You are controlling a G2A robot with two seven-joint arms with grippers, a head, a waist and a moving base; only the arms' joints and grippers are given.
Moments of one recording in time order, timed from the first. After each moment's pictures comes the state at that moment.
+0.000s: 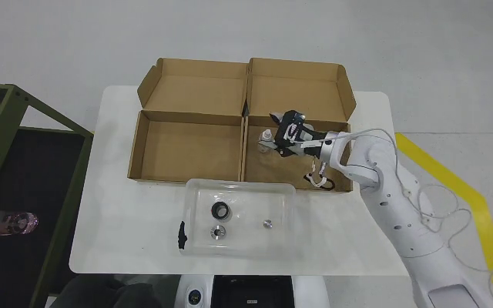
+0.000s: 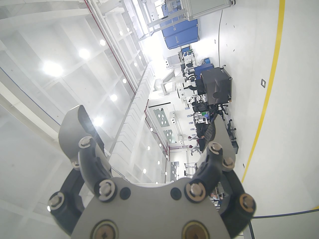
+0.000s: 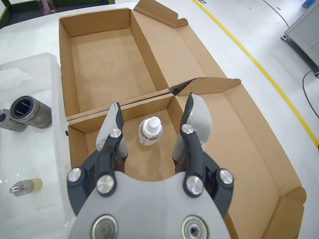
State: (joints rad) left arm -0.19 -0.18 -0.57 -1.44 2.04 -0.23 0.13; right arm -0.90 -1.14 1.10 -1.65 -1.14 -0.75 0.41
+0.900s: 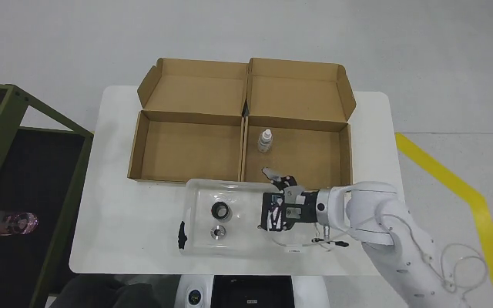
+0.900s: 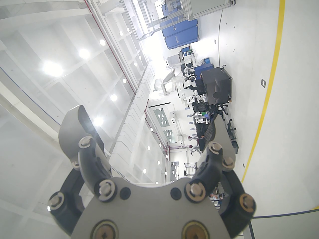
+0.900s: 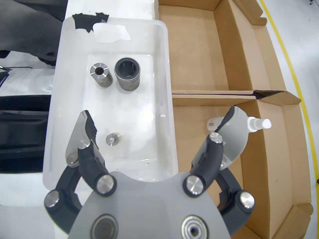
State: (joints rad) left arm -0.19 -0.18 -0.57 -1.44 2.04 -0.23 0.13; right arm -1.20 -1.07 1.11 -2.10 -1.08 -0.89 0.83
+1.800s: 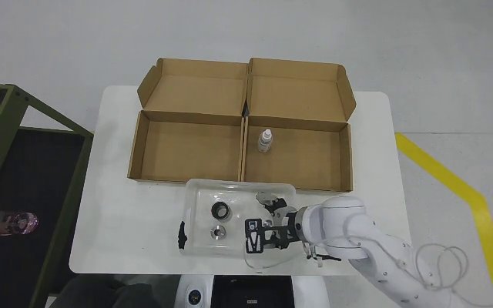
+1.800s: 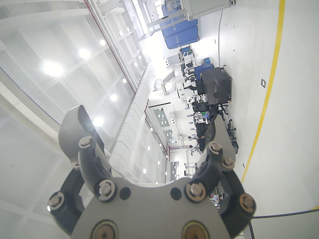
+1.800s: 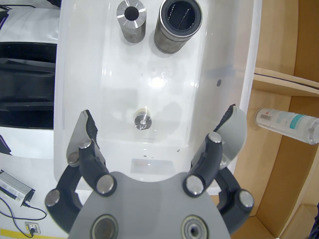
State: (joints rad) left arm -0.19 -0.18 -0.57 -1.44 2.04 -0.23 0.13; right arm -1.11 -1.01 0.84 -2.08 -1.13 -0.79 1.03
